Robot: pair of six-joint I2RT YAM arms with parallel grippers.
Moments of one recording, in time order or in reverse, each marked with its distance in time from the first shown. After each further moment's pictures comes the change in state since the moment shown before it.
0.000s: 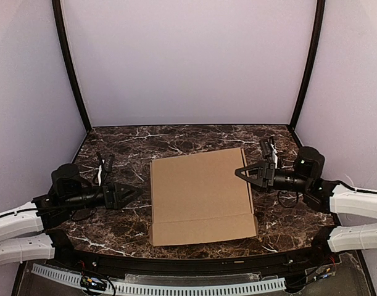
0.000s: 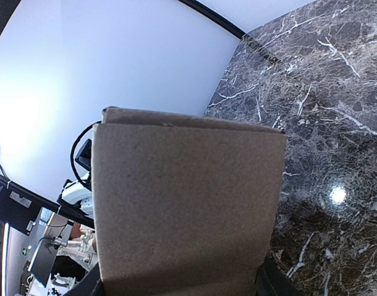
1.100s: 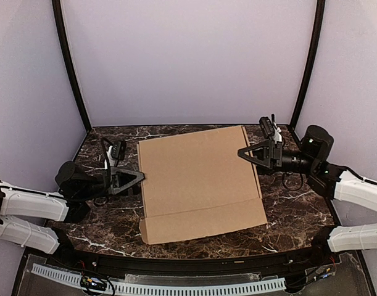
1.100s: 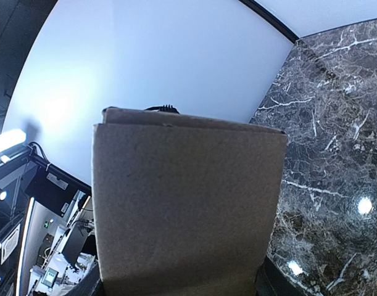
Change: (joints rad) left arm 0.000 0.467 -0.034 1.115 0.367 -0.506; right arm -0.035 -0.006 0.209 -0.082 -0.187 0.064
